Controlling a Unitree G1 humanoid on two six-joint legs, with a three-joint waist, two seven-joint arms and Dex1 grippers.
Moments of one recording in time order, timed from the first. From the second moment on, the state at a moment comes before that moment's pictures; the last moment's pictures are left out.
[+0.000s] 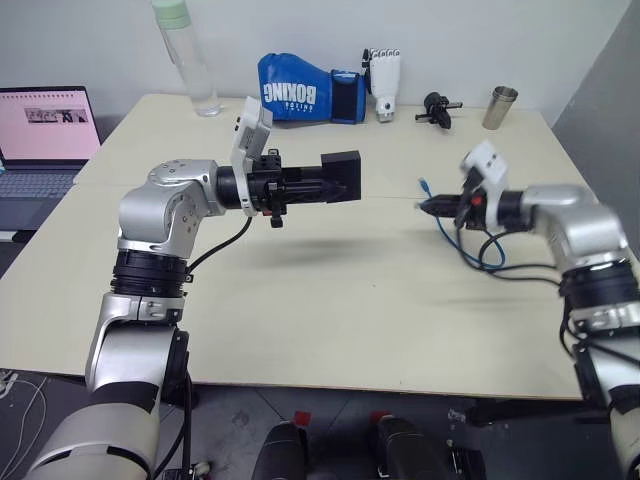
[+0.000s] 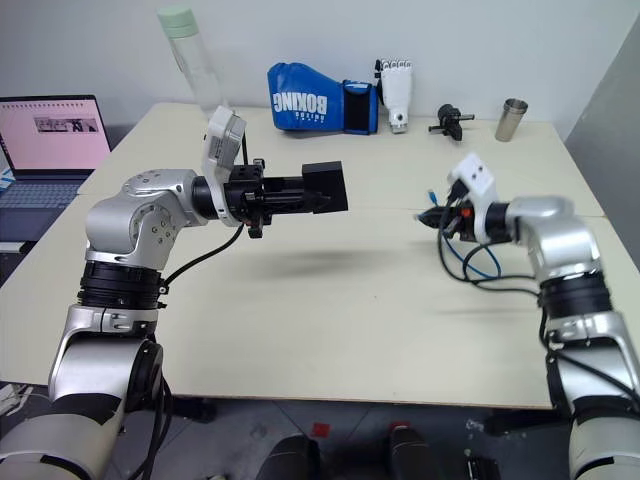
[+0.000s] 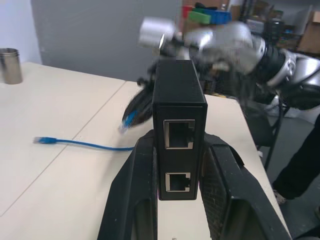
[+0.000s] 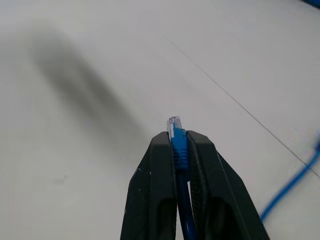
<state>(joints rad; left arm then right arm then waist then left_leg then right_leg) -0.96 0.54 0.00 0.31 -0.50 0.59 -1.31 -0.84 -0.64 0.14 0.40 0.17 0.48 0.93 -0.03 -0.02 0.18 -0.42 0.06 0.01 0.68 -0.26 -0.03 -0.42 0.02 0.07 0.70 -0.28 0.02</state>
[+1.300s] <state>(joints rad) -0.89 0.63 0.09 0.49 -0.41 0.40 -1.12 -0.91 -0.62 -0.10 -0.18 0.69 1.10 0.90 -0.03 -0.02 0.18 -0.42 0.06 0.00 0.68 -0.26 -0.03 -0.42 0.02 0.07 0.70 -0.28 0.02</state>
